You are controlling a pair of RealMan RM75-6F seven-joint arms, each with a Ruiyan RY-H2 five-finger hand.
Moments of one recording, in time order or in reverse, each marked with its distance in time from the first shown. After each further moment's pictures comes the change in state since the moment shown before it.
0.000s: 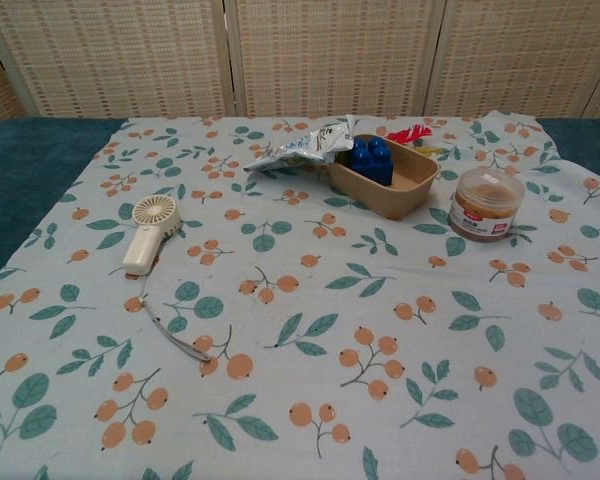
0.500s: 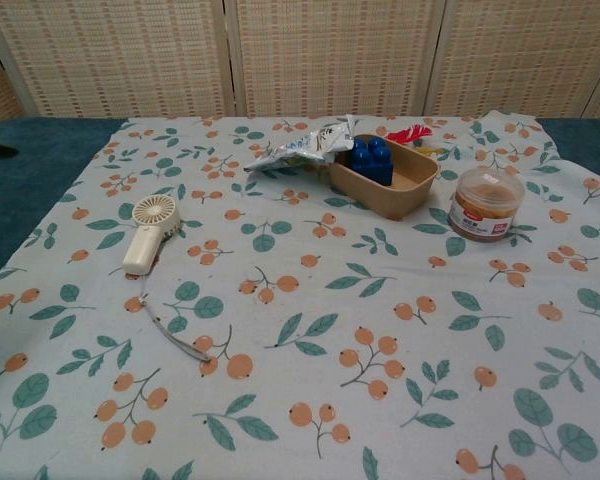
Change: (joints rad) left arm -0.136 -0.188 -0.048 0.069 0.076 -0.090 -0.026; right arm 0.004 -0.012 0.005 0.017 -0.023 0.017 0.018
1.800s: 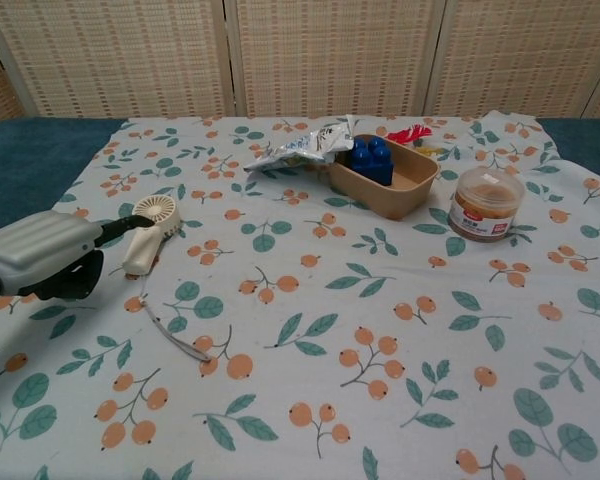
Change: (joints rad) left arm -0.261 -0.331 -0.023 0.454 -0.148 -0.297 0.047; right arm -0.020 0.034 0.018 -0.029 0.021 0.031 0.003
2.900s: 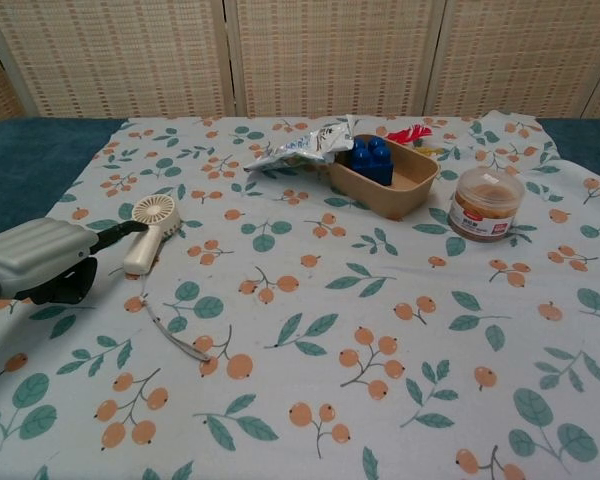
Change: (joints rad) left arm -0.020 -0.001 0.023 0.042 -0.042 -0.041 0.005; right arm -0.003 0.004 0.001 -0.013 0.011 -0.009 -0.017
